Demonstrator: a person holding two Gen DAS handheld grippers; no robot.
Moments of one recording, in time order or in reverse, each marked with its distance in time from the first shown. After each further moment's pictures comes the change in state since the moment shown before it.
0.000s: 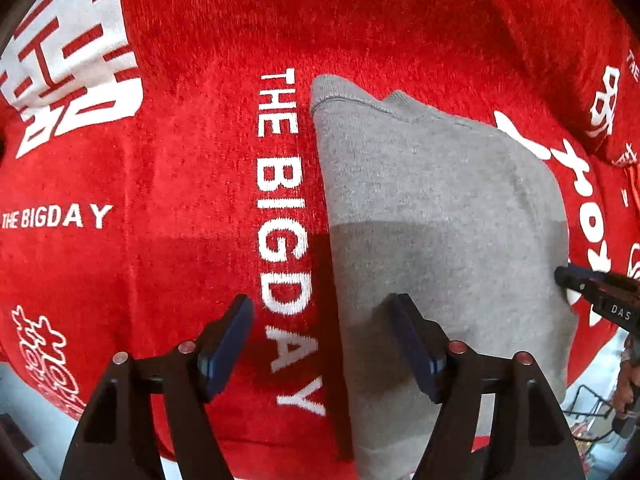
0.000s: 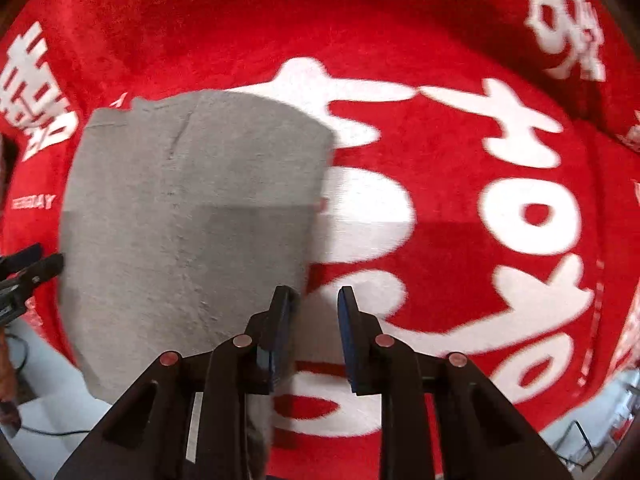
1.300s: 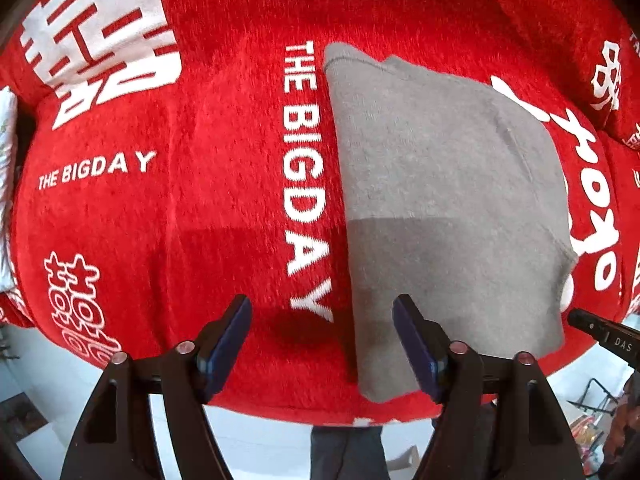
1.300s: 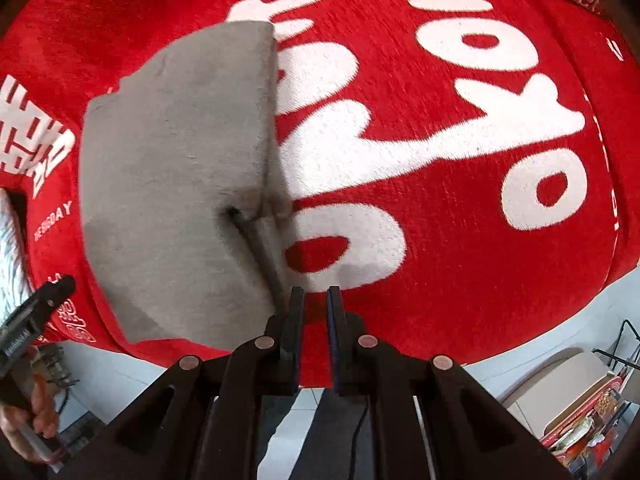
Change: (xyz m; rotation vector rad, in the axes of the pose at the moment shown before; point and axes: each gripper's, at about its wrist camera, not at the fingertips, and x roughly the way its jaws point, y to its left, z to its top) left arm -0.037 -0.016 -0.044 -0.022 0.086 0.090; right arm -0.030 -0.009 -0.079 0.254 0.158 0.134
